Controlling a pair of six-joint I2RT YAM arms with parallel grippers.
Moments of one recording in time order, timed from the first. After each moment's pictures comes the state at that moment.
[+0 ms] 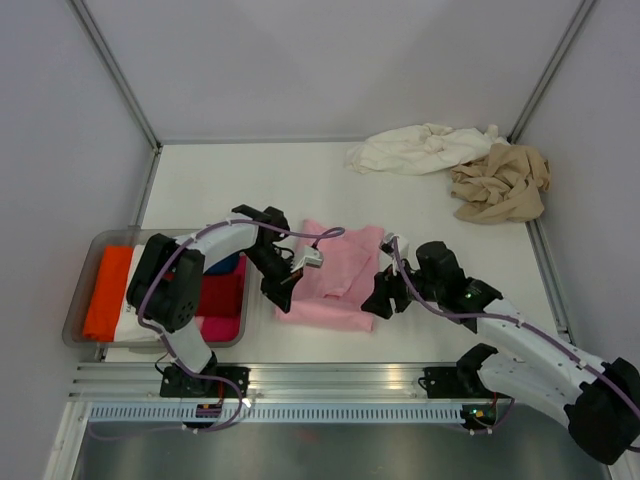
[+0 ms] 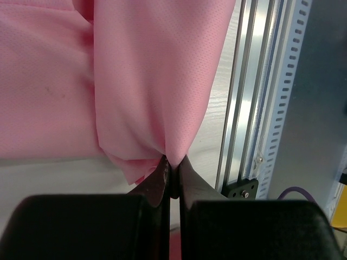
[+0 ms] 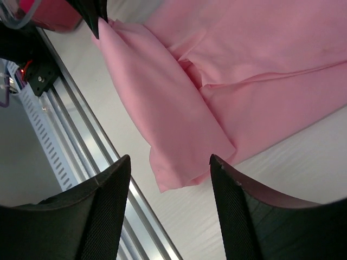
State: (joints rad) left arm -0.48 1.72 1.10 -1.12 0.74 0.92; right arm 0.60 0.96 0.54 -0.27 -0.52 0.21
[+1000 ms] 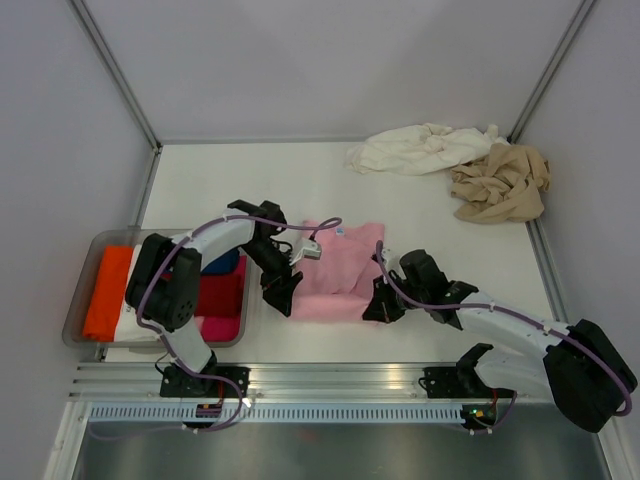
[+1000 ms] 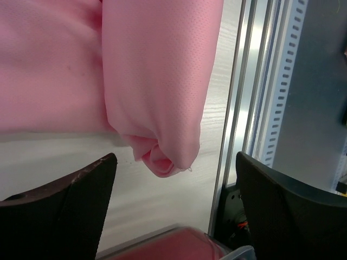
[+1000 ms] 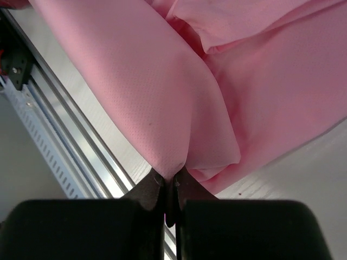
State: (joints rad) left arm -0.45 1.75 1.15 -1.14 0.77 0.93; right arm 0.69 1.12 0.44 -0.11 -0.45 0.34
